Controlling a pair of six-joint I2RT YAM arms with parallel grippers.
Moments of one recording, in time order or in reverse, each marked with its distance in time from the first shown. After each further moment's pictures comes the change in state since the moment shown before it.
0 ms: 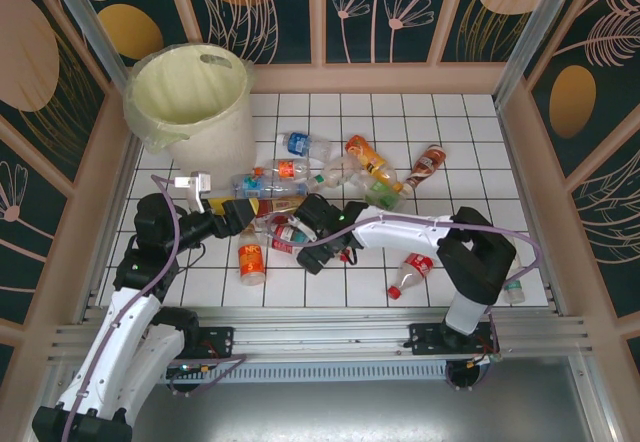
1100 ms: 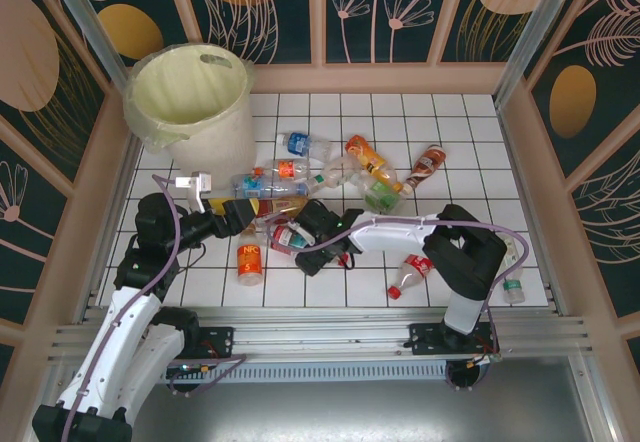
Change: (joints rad) left arm 0.000 0.006 -0.002 0.000 0.000 0.000; right arm 0.001 0.053 -0.071 0.148 -0.041 0.064
